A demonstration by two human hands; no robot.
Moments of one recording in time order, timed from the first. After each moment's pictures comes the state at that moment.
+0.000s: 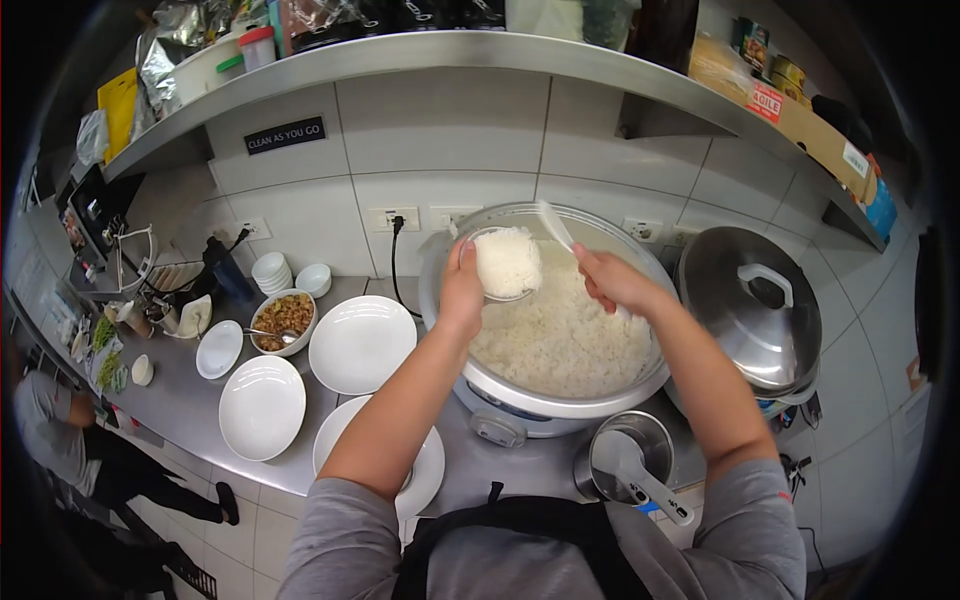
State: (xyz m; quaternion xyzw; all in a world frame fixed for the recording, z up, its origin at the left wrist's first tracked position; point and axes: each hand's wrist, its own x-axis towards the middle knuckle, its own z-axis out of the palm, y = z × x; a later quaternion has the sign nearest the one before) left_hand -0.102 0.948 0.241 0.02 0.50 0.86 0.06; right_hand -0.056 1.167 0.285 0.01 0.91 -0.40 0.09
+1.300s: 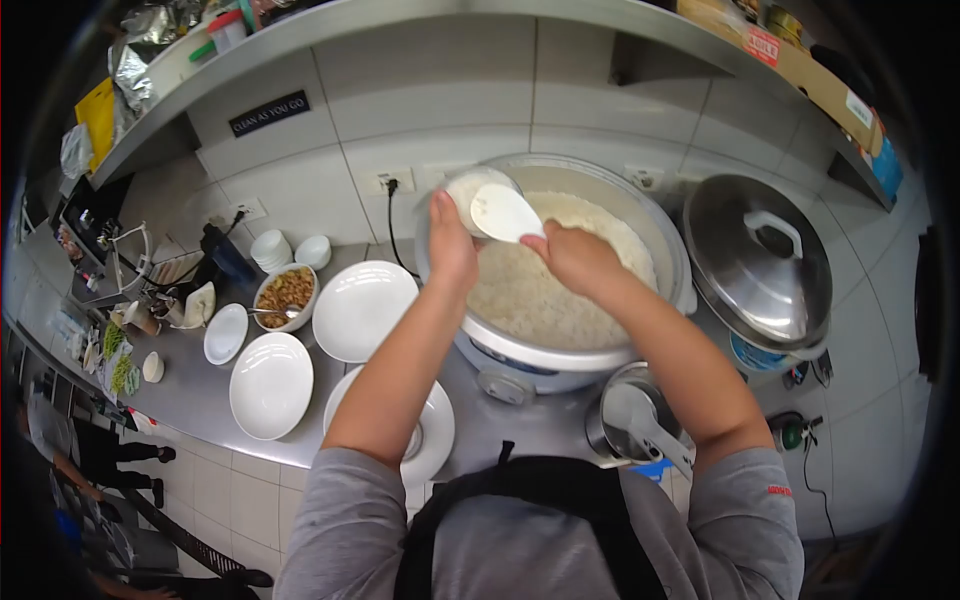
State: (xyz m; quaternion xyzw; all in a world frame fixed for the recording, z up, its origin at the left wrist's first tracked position) left_hand -0.116 0.944 0.227 0.09 0.45 0.89 0.02; right_hand -0.024 1.095 0.279 0.00 0.99 -0.10 -0.04
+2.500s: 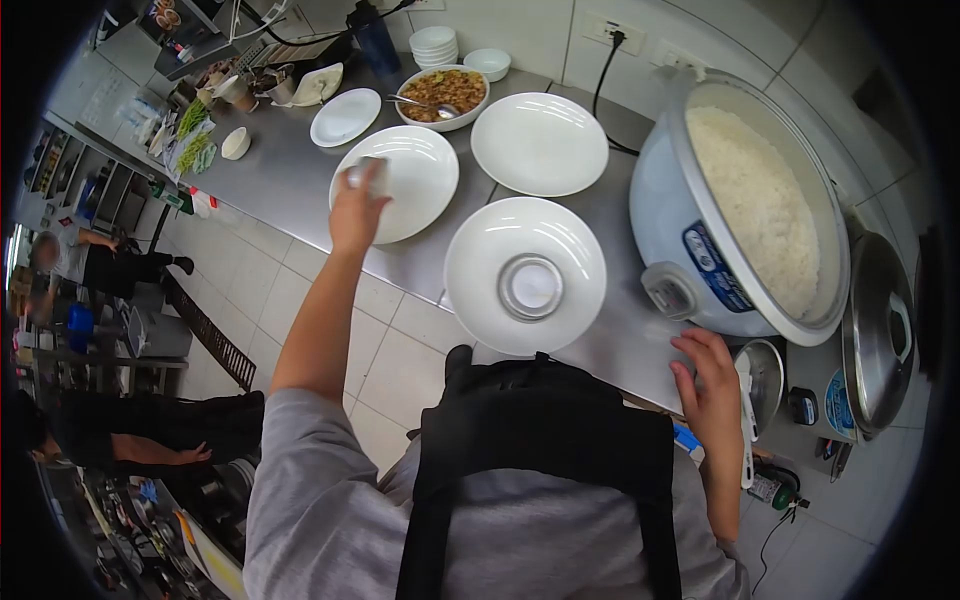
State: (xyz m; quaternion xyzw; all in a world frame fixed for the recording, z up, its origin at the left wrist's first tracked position) left_hand 0.014 0.511 0.088 -0.10 0.96 0.18 -0.18; right_hand 0.162 0.992 0.206 -0.18 0.94 -0.28 -0.06
